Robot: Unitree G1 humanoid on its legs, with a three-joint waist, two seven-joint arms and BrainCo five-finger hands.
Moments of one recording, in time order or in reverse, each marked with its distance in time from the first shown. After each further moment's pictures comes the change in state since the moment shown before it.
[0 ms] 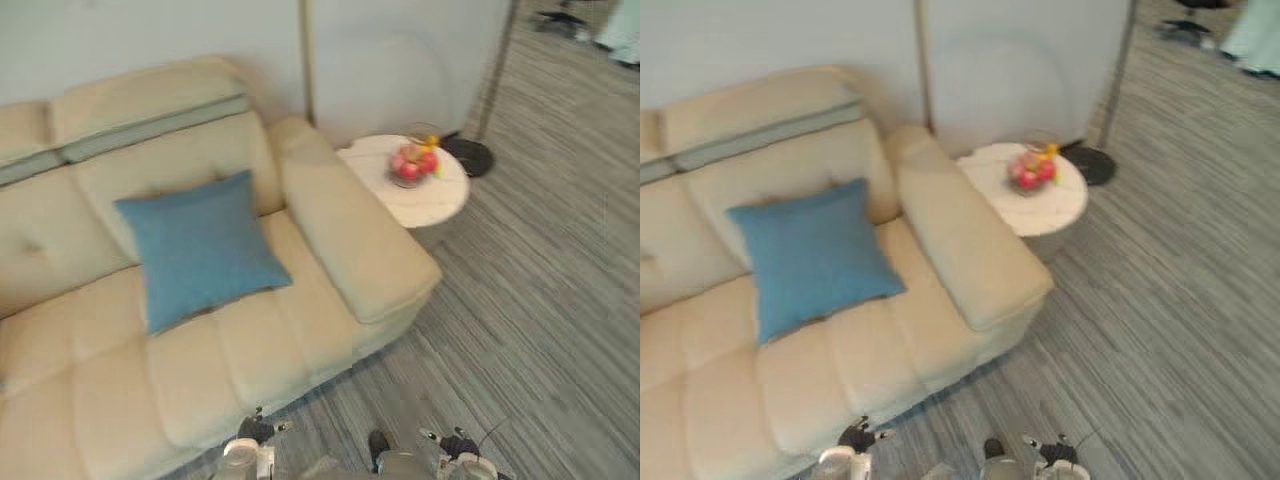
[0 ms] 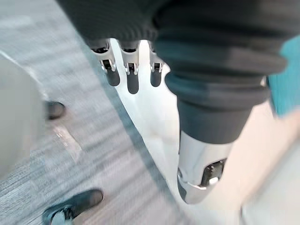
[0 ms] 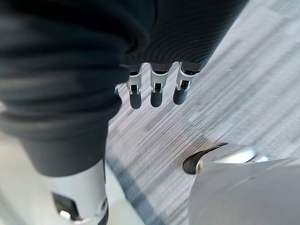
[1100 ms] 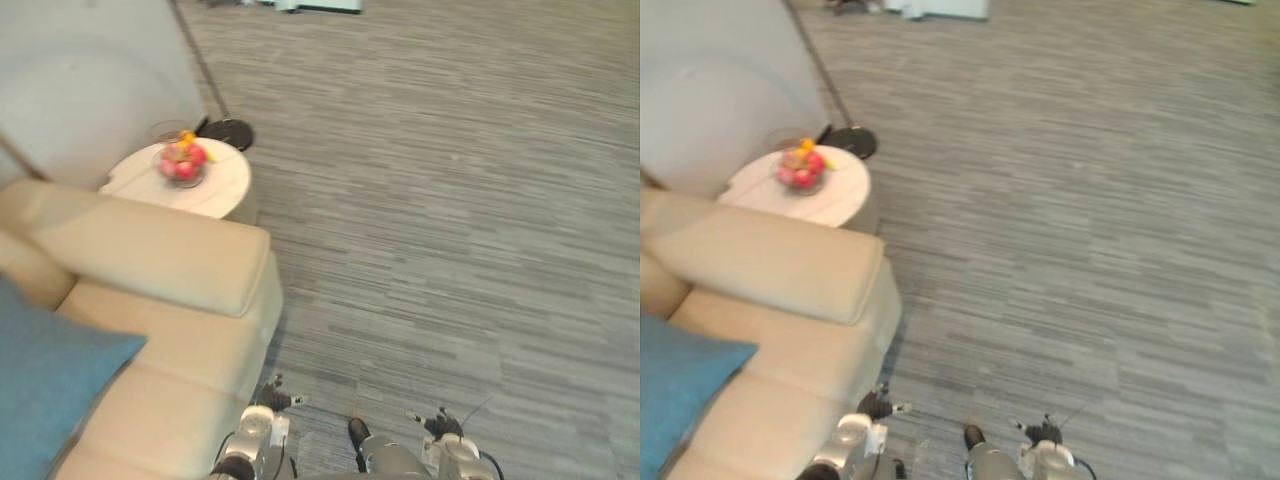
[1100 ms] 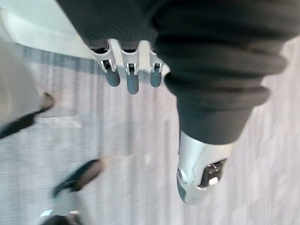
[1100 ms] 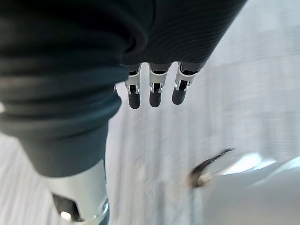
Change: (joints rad) left arm 0.002 -0.011 -0.128 0.011 0.011 0.024 -0.015; right arm 0.008 -0.016 0.000 0.049 0.010 0.004 -0.035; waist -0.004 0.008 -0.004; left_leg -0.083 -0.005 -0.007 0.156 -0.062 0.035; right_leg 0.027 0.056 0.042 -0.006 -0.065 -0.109
